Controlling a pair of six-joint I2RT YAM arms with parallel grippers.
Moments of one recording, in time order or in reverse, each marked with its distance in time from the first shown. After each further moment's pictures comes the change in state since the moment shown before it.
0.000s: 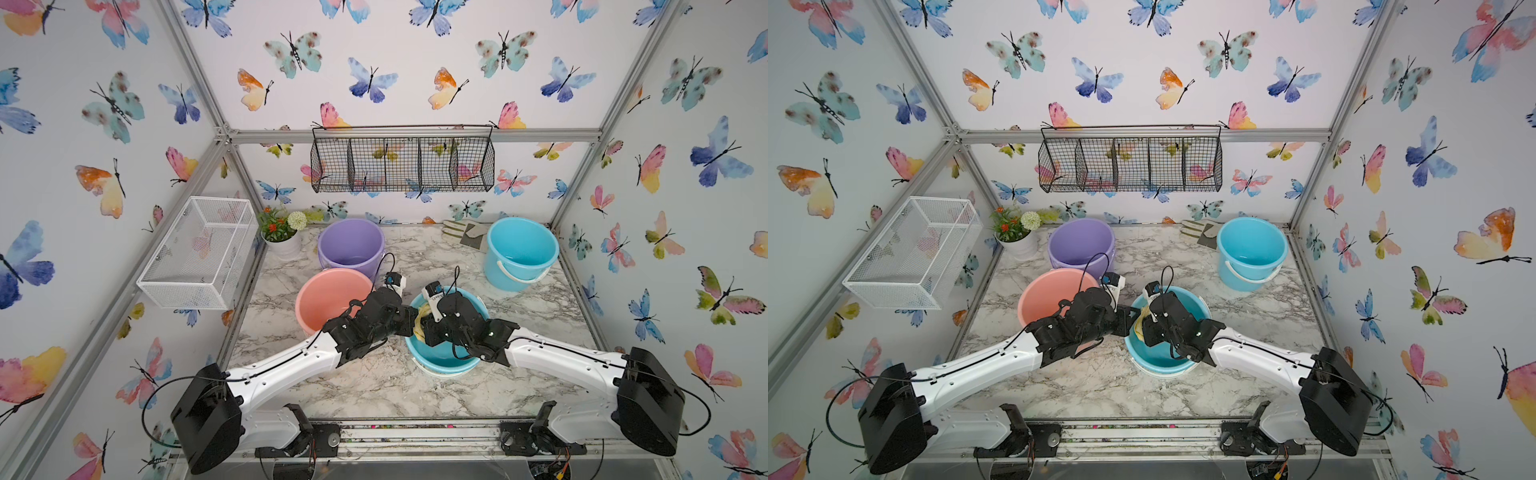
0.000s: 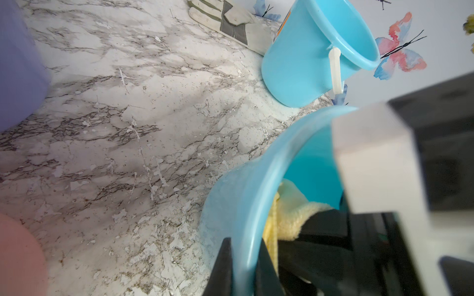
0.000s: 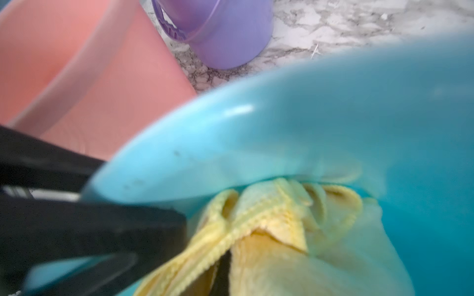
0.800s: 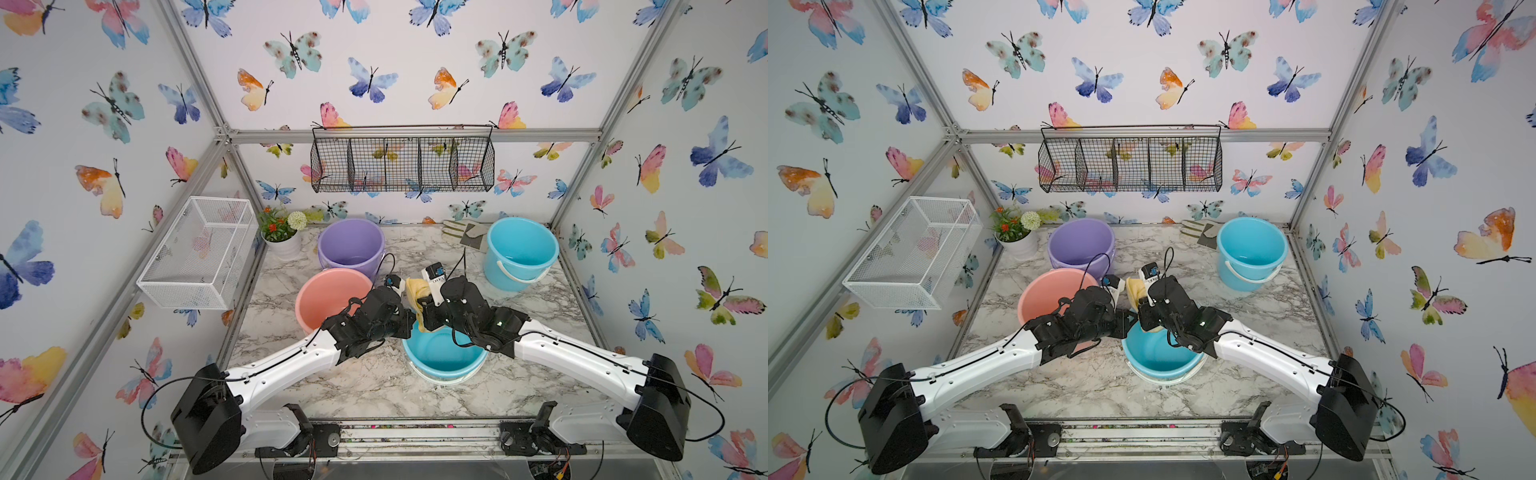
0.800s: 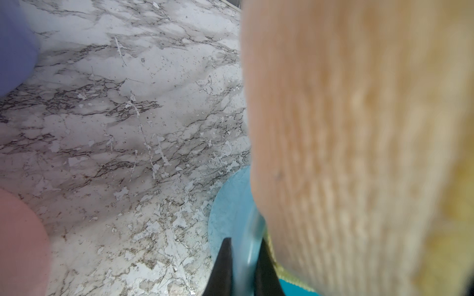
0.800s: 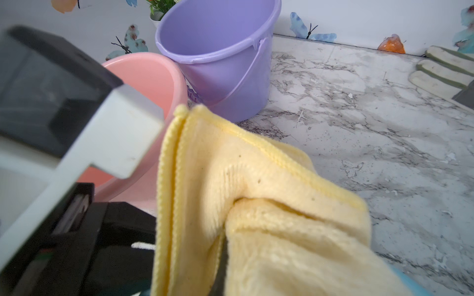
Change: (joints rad) left arm 0.021 0.001 0.018 -0.088 0.057 -0.009; right arm 0.002 -0.017 0.149 -0.076 0.068 -0.075
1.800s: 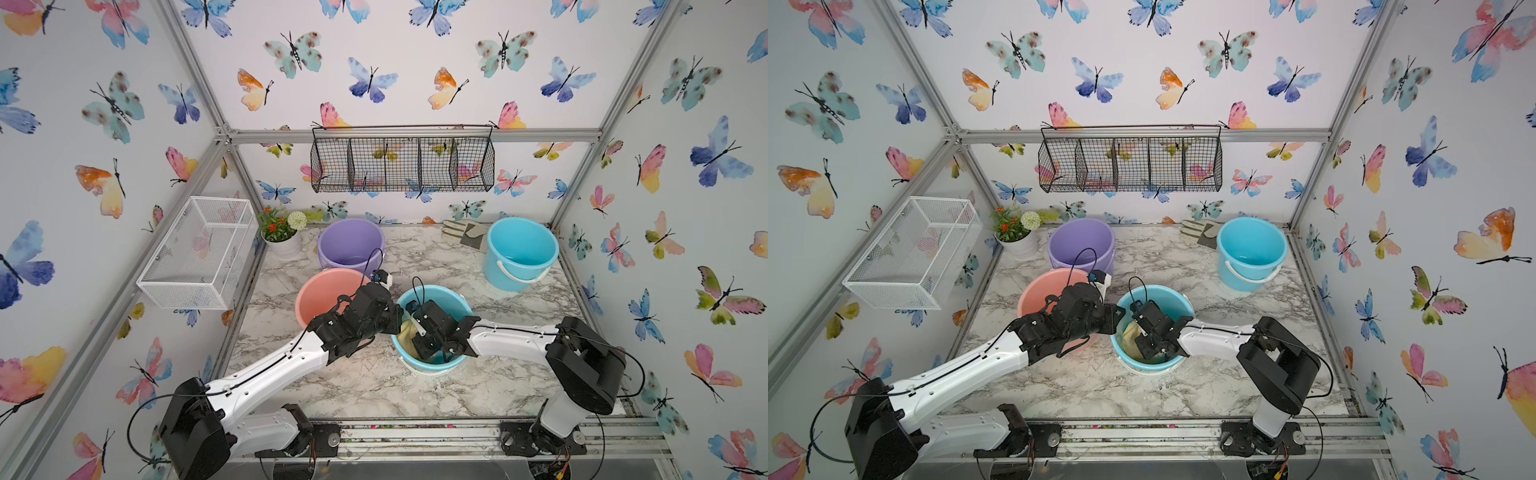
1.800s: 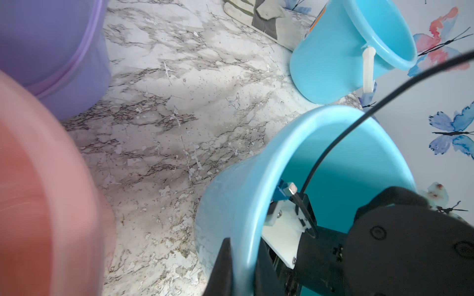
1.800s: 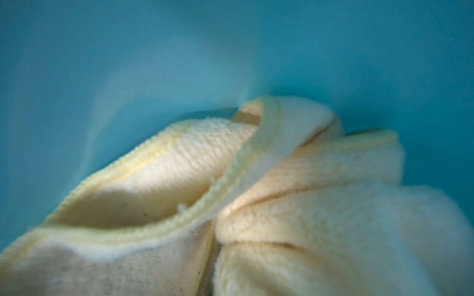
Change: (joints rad) left arm 0.036 -0.081 0.027 -0.119 -0.082 0.020; right arm 0.008 0.362 -0.074 -0.006 -0.116 -0.079
